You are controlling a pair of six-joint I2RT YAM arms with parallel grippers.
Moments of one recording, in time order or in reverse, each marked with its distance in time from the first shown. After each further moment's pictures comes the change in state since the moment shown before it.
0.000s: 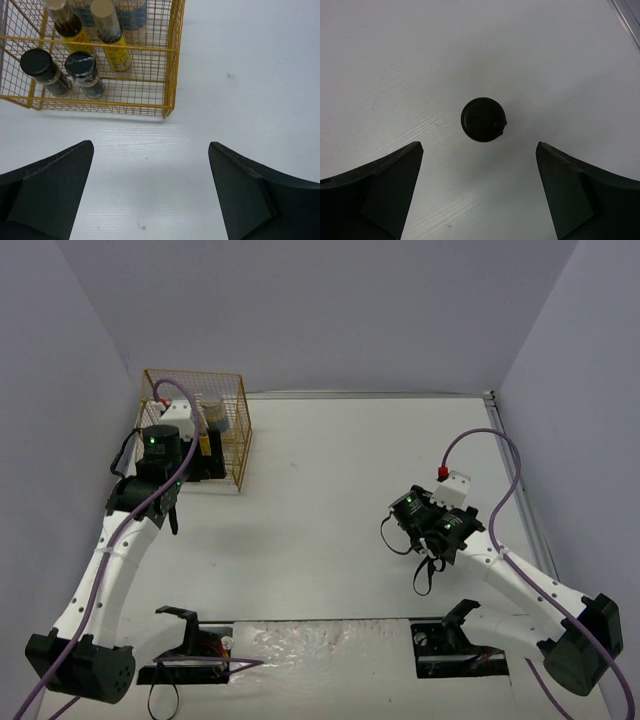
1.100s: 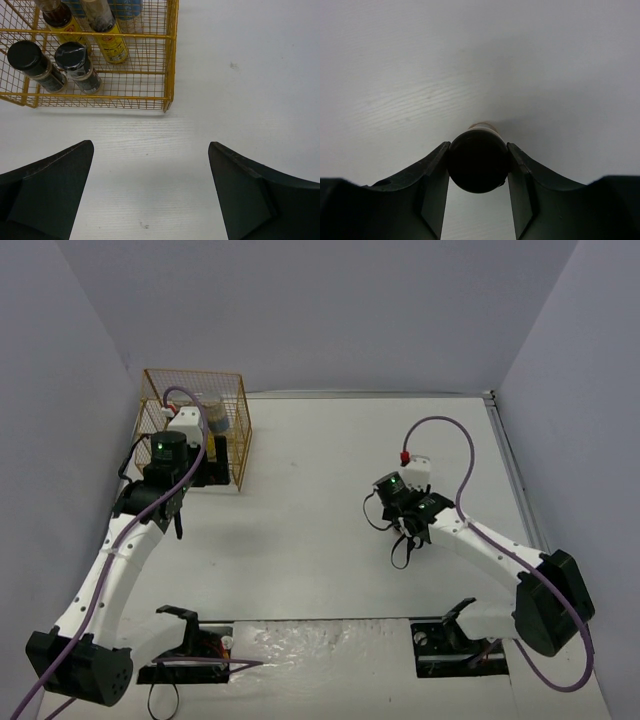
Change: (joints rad) left arm -0.032 -0.021 -0.075 0.041 -0.014 0.021; right arm -0.092 0.209 -0.023 0.358 -0.226 -0.282
